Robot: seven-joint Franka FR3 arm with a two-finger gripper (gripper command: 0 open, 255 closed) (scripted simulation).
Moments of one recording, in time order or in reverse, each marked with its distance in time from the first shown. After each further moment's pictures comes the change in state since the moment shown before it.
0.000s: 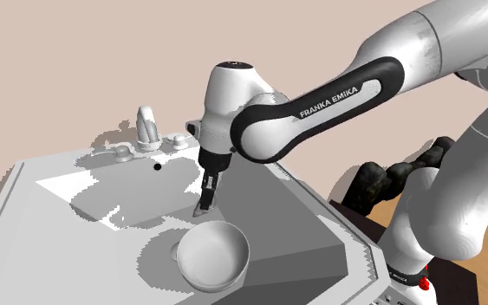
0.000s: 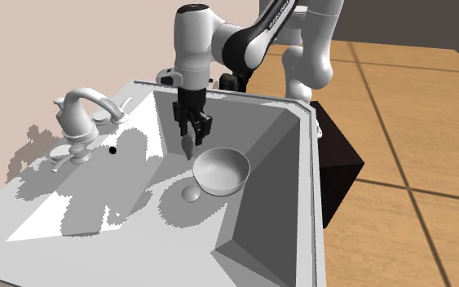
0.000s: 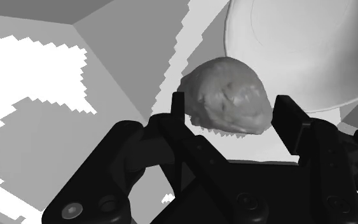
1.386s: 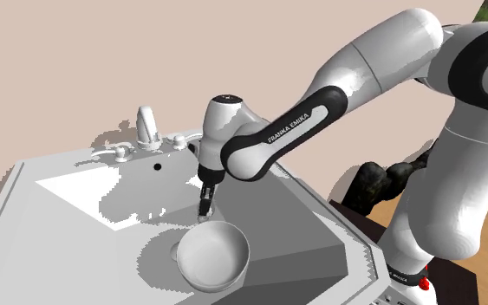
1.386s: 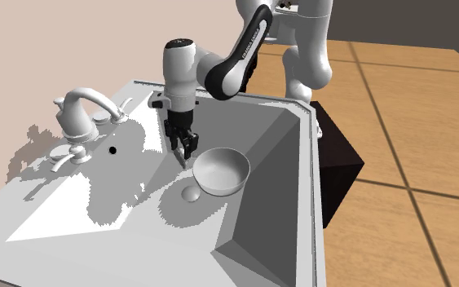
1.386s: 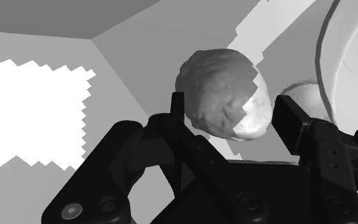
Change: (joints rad) arm -0.034 0.192 -0.042 -0.011 -0.055 0.191 -0.055
